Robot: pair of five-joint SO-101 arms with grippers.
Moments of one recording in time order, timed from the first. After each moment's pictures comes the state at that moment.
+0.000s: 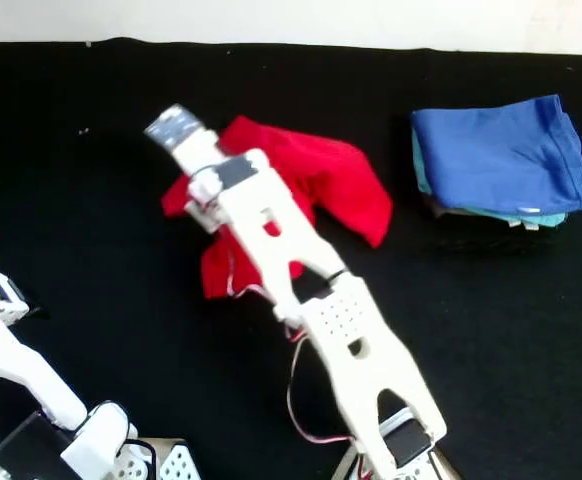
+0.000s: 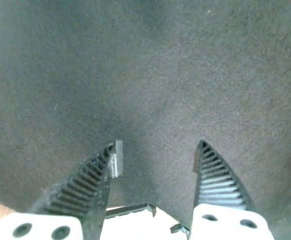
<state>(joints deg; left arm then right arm) -54.3 -19.2 29.1 75.8 -17.8 -37.3 61.5 -60.4 70.9 15.2</state>
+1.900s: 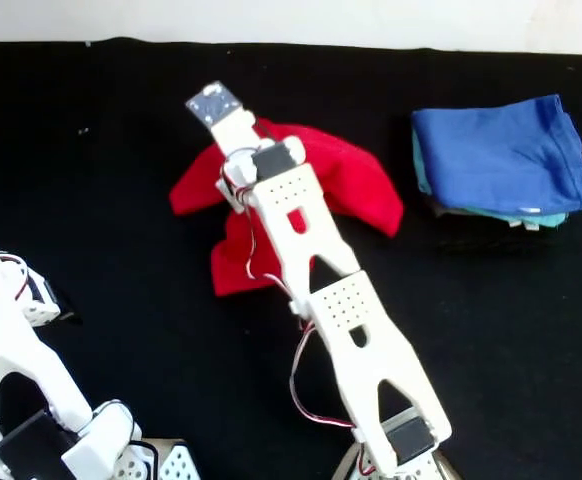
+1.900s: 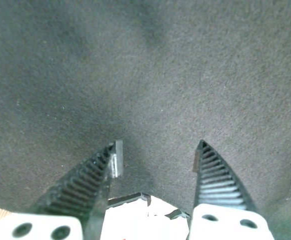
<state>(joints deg) -47.4 -19.2 34.2 75.8 -17.8 -33.0 74.4 -94.4 87.5 15.2</state>
